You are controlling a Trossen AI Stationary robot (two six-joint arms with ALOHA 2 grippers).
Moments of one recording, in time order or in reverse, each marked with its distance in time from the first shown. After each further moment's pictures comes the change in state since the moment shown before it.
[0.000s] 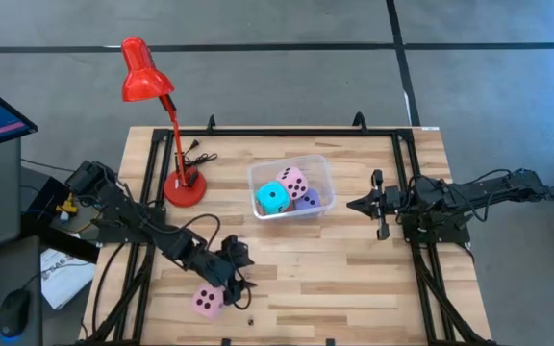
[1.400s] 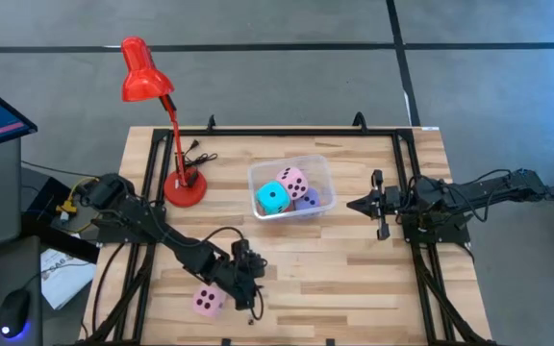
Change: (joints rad) left arm 0.004 0.223 0.247 -0.257 -0.030 0.083; right arm 0.000 0.000 0.000 -0.004 0.000 0.000
